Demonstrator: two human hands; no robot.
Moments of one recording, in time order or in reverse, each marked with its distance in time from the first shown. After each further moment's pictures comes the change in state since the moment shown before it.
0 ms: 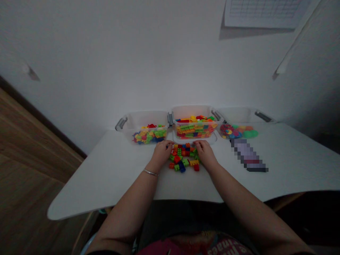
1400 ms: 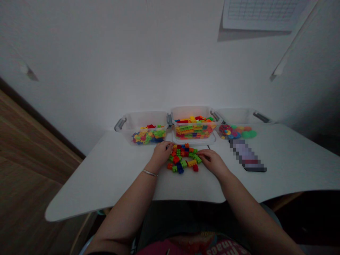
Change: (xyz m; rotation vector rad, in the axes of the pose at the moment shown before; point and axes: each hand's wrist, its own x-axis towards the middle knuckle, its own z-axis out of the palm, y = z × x) left_hand -0.002 0.000 -0.002 0.008 -0.038 0.015; right_hand -0.033 0.016 -0.035 -0.024 -0.193 -0.138
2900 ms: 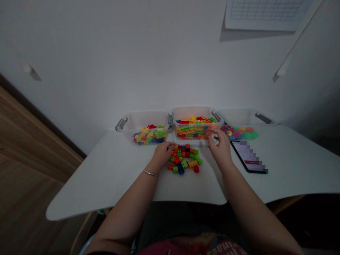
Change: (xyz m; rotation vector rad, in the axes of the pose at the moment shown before) left_hand 0.001 -0.004 0.002 0.004 -0.011 0.018; right_hand 0.043 -0.026 -0.025 -0.030 0.502 -0.040
